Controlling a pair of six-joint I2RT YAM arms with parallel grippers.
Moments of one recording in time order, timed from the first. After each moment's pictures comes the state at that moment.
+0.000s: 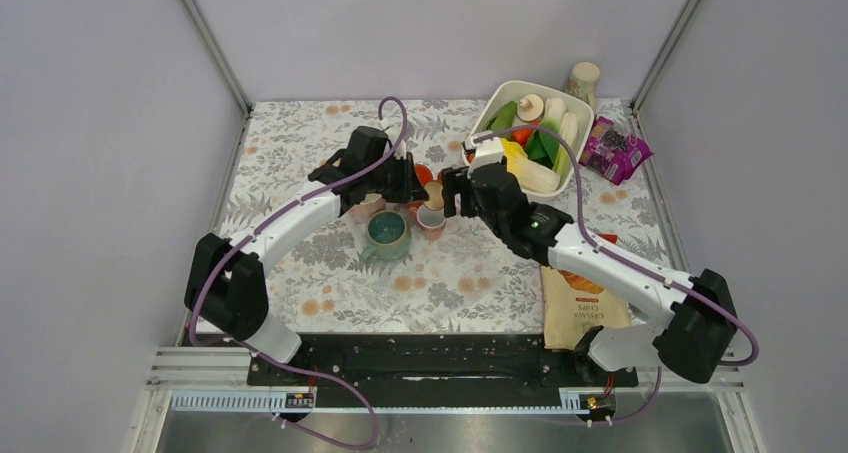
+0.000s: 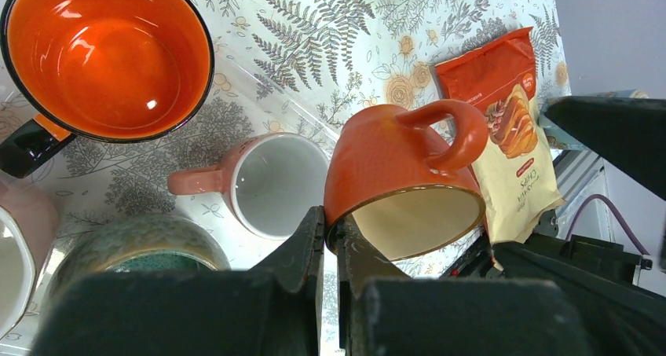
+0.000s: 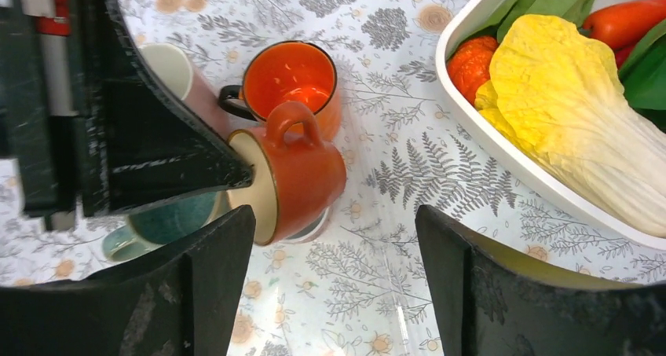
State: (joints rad) left arm -0.51 1.54 1.20 -0.34 0.37 -0.45; right arm 0.84 1.29 1.04 -0.15 0.38 0.31
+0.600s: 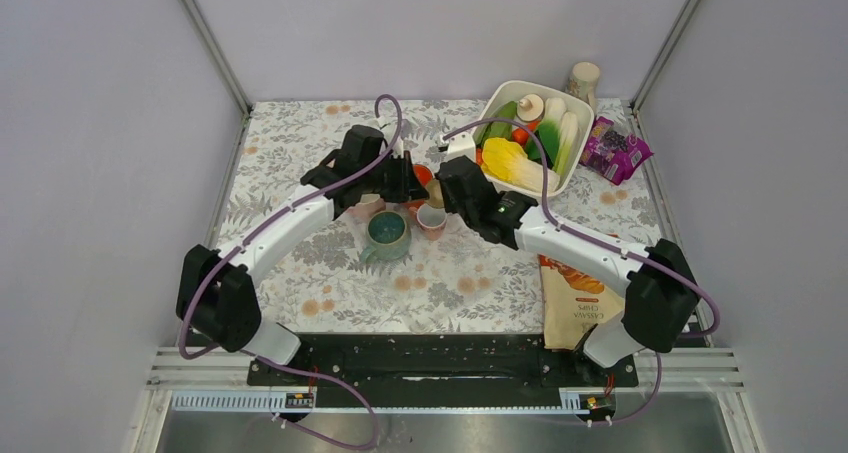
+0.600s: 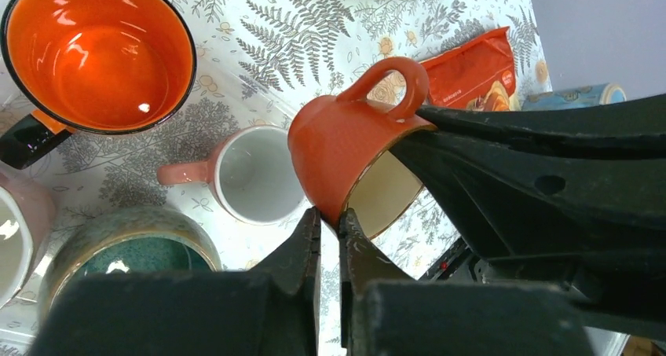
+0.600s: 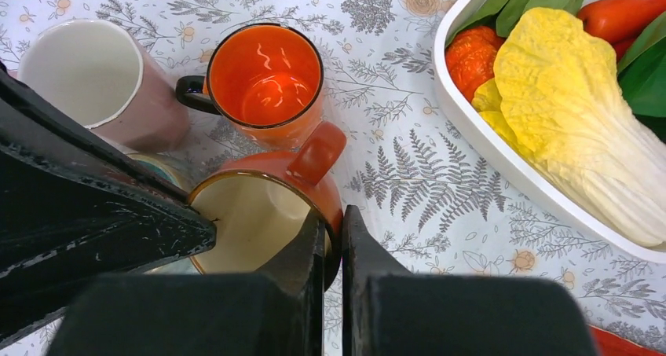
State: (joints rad) left arm -0.52 1.49 1.20 -0.35 0.37 -0.46; right arm 0.86 1.53 1.19 -0.22 0.49 0.28
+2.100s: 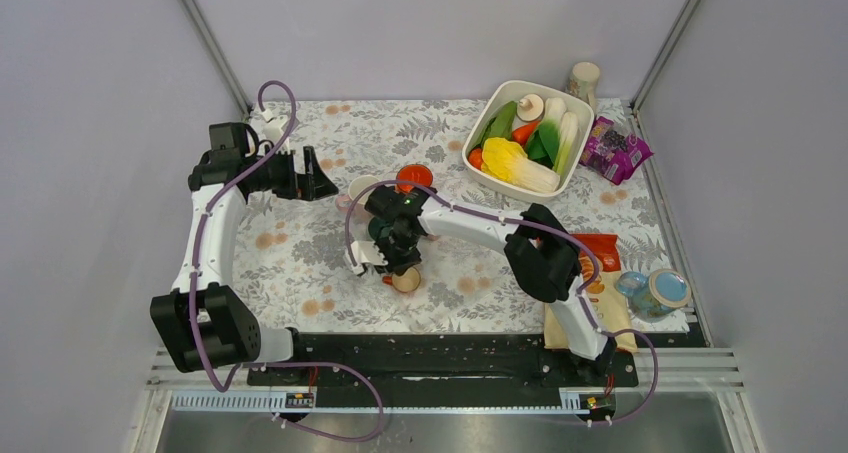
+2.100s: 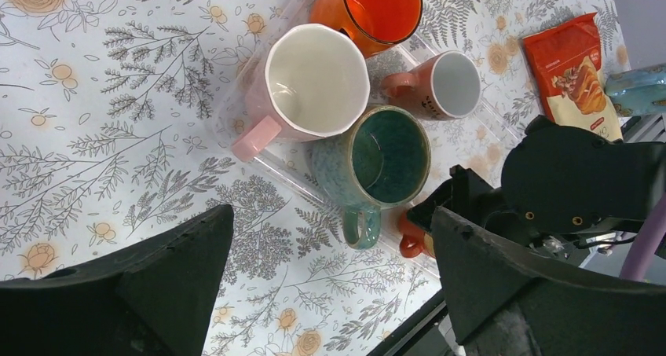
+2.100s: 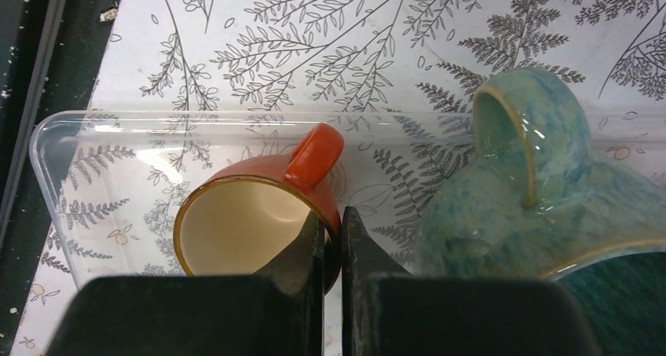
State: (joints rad) left arm 0.18 1.34 1.24 -0.79 0.78 0.16; right arm 1.00 2.14 1.74 -0.91 -0.44 -1.08
